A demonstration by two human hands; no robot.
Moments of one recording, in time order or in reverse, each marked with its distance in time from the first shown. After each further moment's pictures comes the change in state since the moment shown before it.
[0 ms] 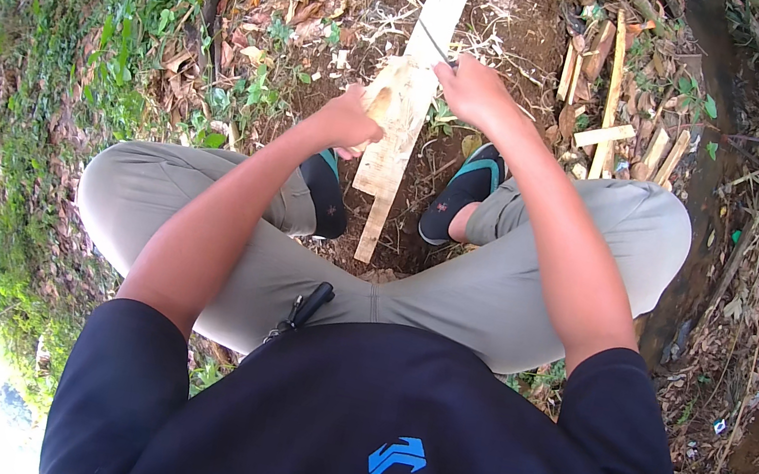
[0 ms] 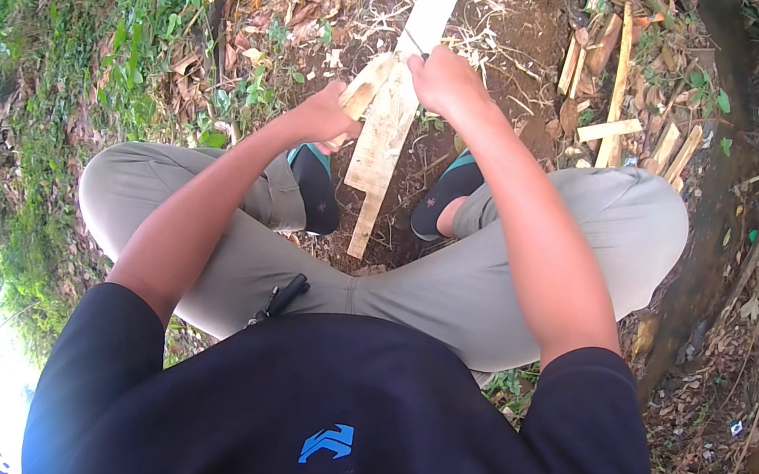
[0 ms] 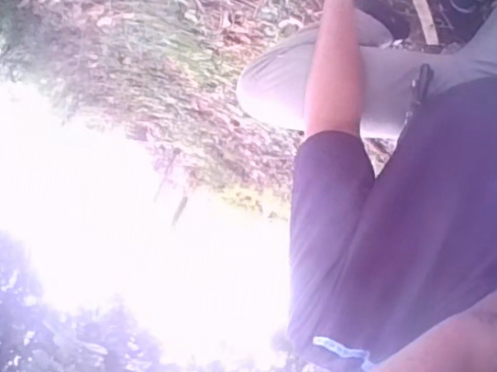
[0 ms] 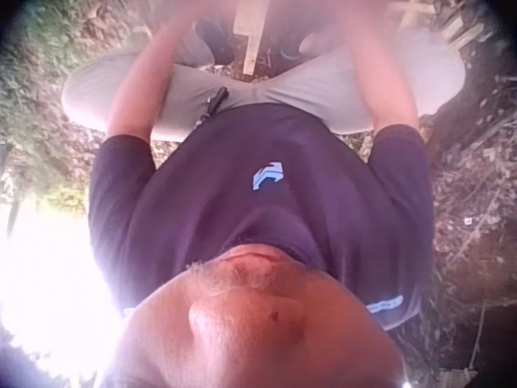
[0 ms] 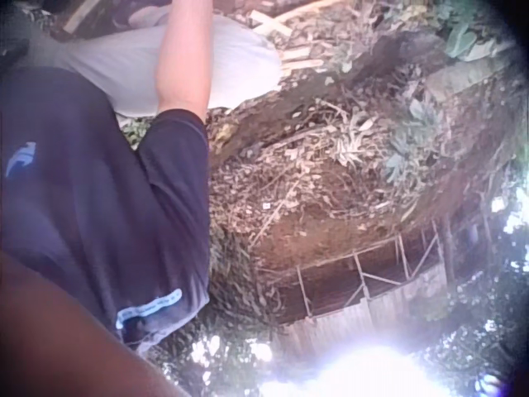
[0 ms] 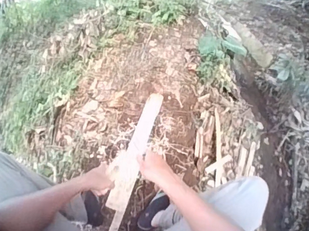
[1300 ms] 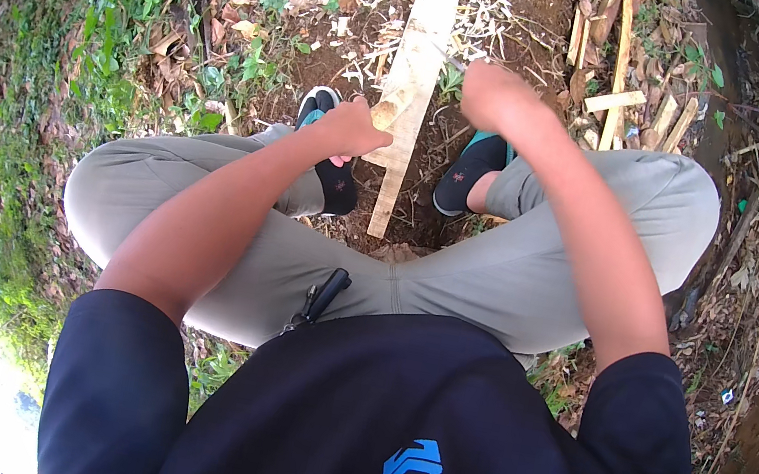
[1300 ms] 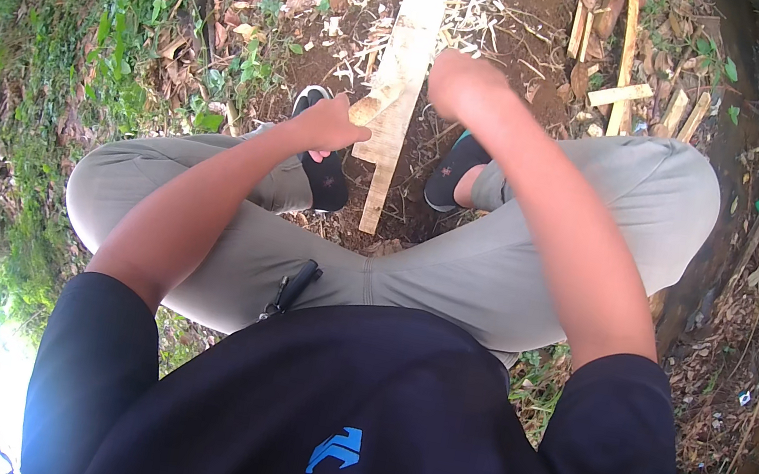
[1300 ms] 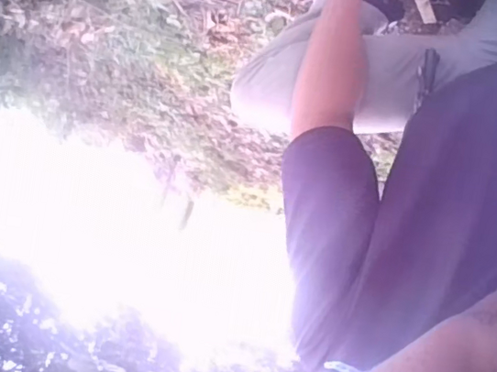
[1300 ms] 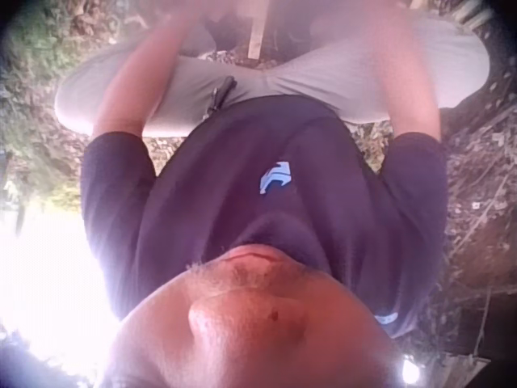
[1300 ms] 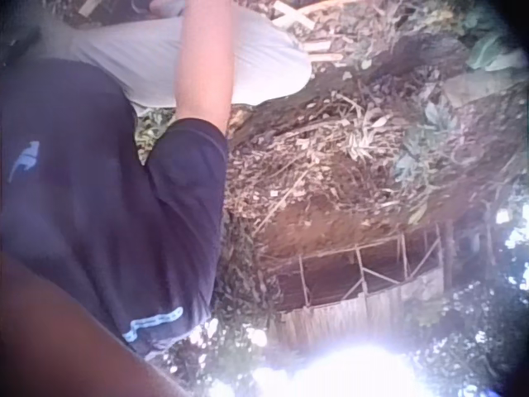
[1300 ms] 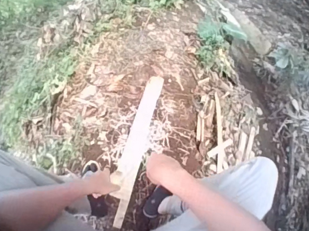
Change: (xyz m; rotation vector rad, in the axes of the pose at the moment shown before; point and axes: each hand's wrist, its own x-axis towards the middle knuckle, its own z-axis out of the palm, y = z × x) left_hand -0.008 -0.045 0.017 0.399 -0.102 -0.099; right_hand -0.041 -0.018 0.013 -0.477 -0.229 0.102
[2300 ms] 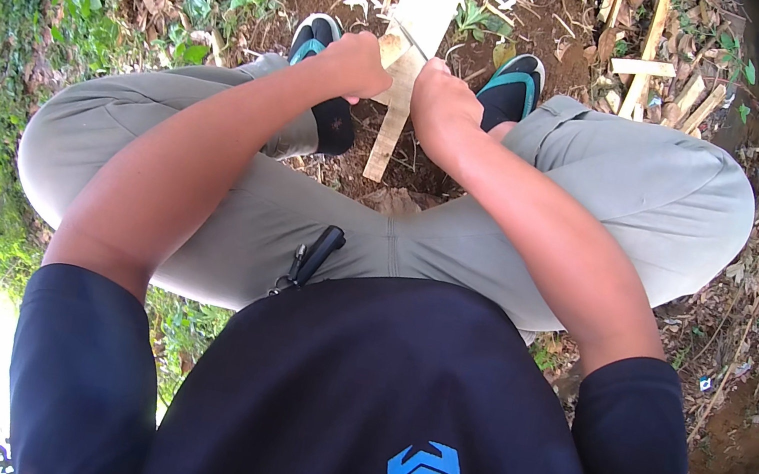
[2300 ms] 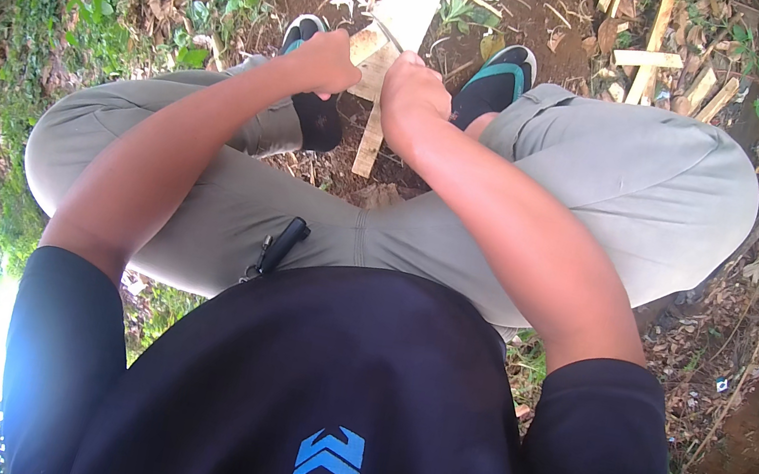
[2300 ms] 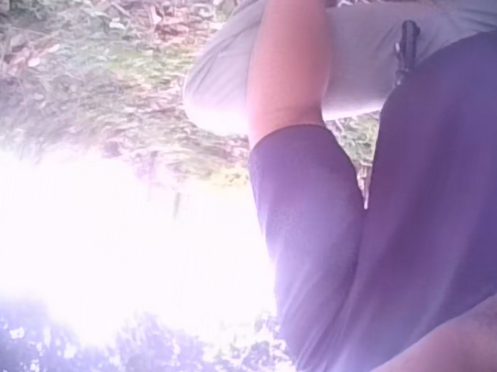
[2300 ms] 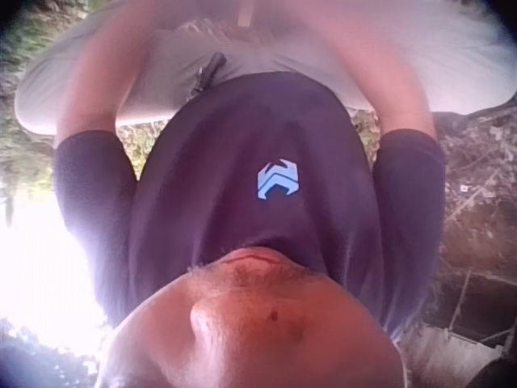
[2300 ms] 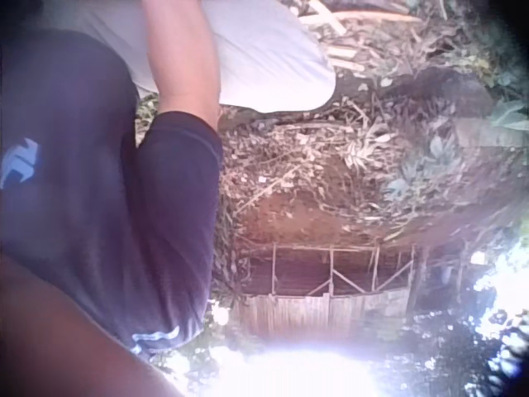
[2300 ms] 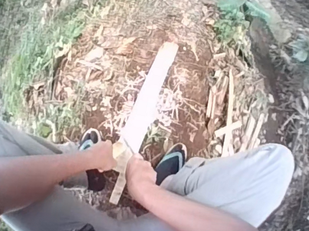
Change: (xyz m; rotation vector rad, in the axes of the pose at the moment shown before) left_hand 0.014 0.003 0.010 0.048 -0.026 -0.008; right_hand -0.001 -0.042 0.130 0.107 -0.045 0.084
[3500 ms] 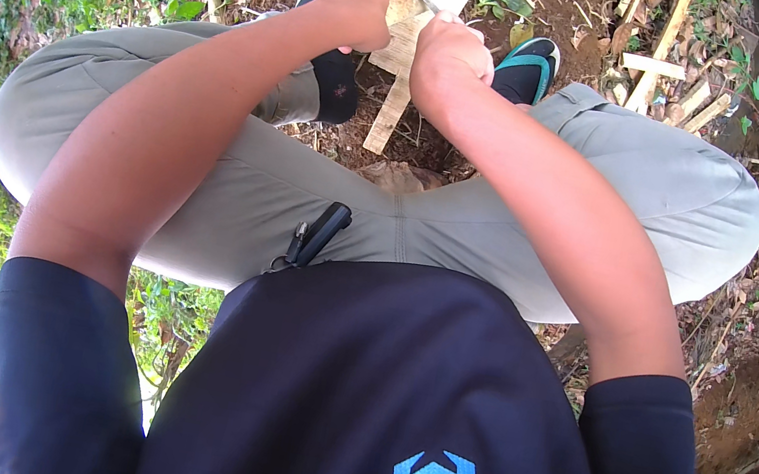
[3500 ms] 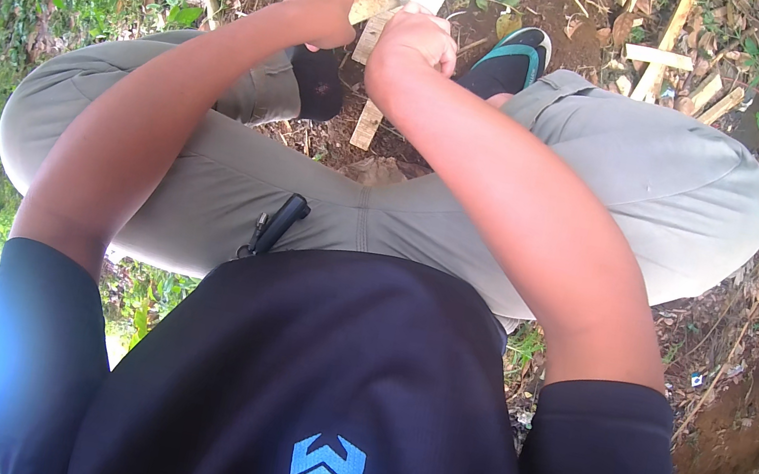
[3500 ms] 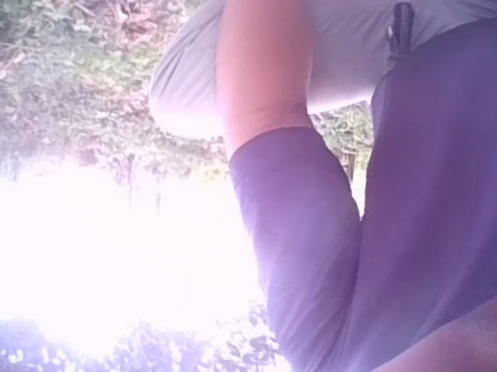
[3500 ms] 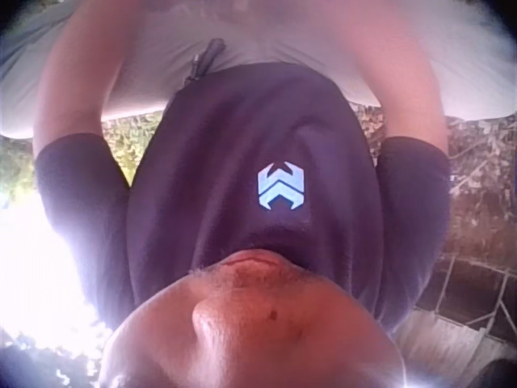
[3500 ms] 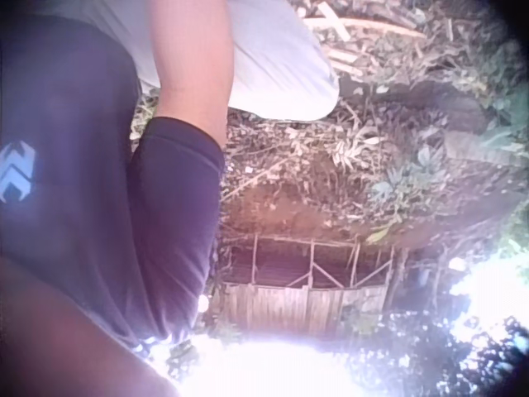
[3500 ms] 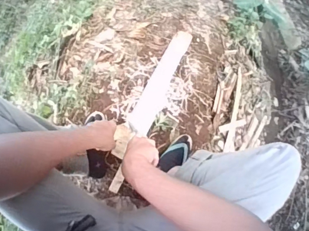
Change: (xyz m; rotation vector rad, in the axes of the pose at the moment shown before) left_hand 0.010 -0.017 -0.008 0.232 0.000 0.008; right_hand 0.022 -0.050 -0.005 -0.391 -0.080 0.208
